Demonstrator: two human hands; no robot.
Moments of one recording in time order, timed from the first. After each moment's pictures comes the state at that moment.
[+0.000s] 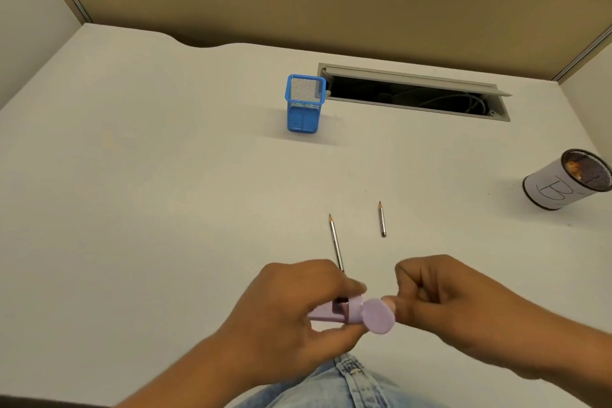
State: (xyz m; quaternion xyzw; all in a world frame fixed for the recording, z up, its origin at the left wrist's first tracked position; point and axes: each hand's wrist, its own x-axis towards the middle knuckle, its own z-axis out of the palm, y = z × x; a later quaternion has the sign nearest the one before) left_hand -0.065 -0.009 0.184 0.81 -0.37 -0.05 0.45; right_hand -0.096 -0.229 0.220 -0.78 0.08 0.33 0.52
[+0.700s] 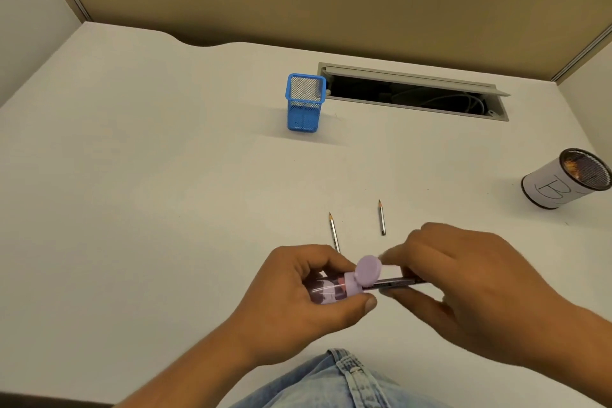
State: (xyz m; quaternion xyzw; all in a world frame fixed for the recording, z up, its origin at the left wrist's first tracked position) left_hand -0.062 -0.015 0.189 0.74 -0.15 -0.24 0.61; right_hand -0.094 -0.234 0.236 -0.96 -0.26 0.02 0.08
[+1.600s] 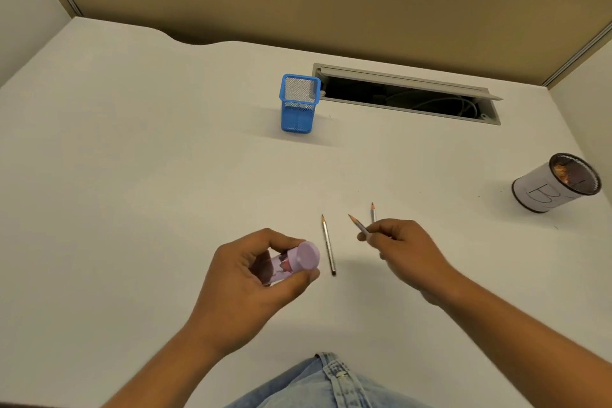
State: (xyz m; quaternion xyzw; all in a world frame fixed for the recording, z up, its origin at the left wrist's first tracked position) left_hand -0.054 0.001 0.173 0.78 -0.07 -0.09 0.62; right_hand -0.043 -0.236 0.131 -0.85 0.21 0.14 0.46
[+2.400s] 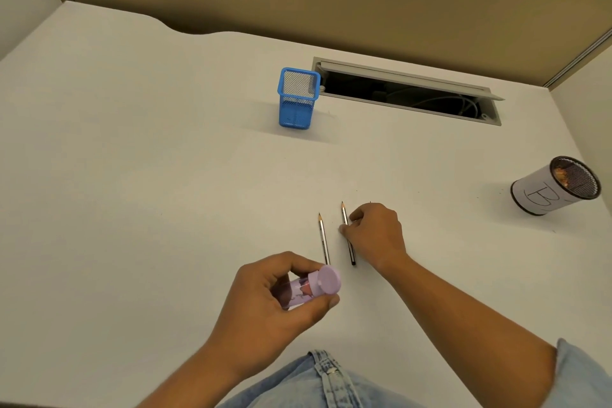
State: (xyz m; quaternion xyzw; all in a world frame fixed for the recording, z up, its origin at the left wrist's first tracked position) left_hand -0.069 -0.018 0.169 0.76 -0.06 -0.17 0.62; right_hand 0.006 -0.228 0.058 -0.91 0.26 0.09 0.30
